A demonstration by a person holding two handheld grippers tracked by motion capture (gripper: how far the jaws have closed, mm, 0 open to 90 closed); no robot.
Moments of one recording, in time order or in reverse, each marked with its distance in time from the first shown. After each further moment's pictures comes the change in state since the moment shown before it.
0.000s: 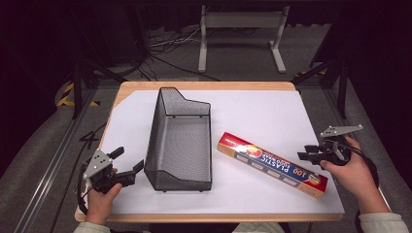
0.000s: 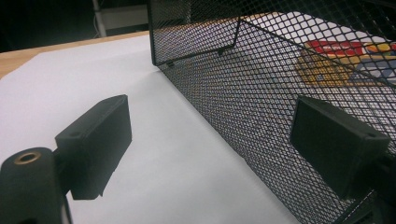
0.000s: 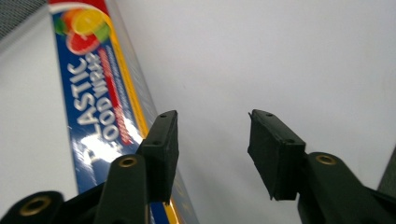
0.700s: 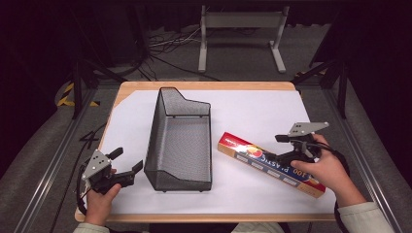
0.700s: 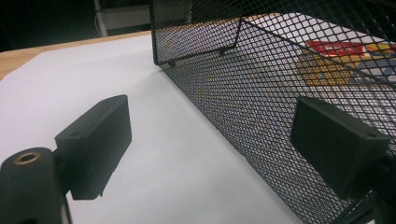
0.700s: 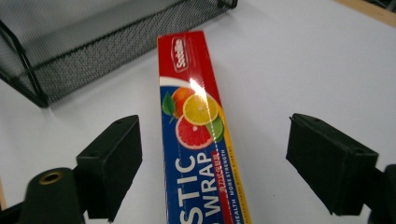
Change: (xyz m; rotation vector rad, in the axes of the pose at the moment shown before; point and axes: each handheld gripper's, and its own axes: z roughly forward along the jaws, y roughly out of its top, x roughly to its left) left arm 0.001 -0.001 -0.002 -0.004 0.004 -0.005; right arm 0.064 0.043 0.039 -0.114 0.133 -0.231
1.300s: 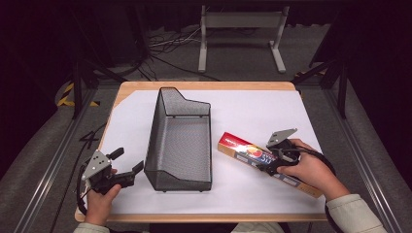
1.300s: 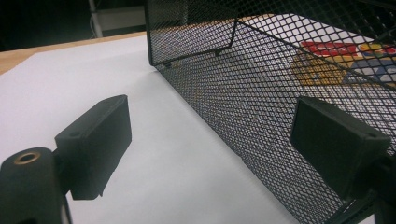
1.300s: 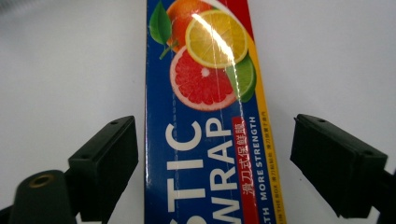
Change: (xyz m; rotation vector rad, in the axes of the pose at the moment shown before) left arm 0.000 0.000 0.000 -0.007 -0.022 0.000; right arm 0.005 -0.013 0.054 0.274 -0.008 -0.105
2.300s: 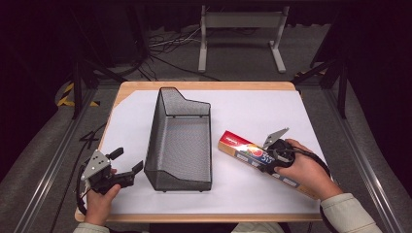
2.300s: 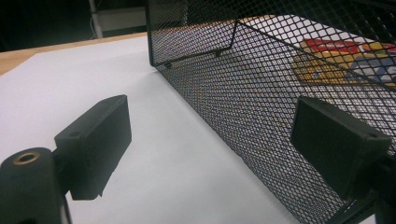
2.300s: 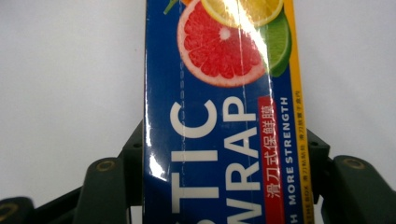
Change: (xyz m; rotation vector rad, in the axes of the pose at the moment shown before) left arm 0.001 0.000 0.000 0.000 0.003 -0.002; right arm 0.001 0.004 0.007 0.125 0.036 0.005
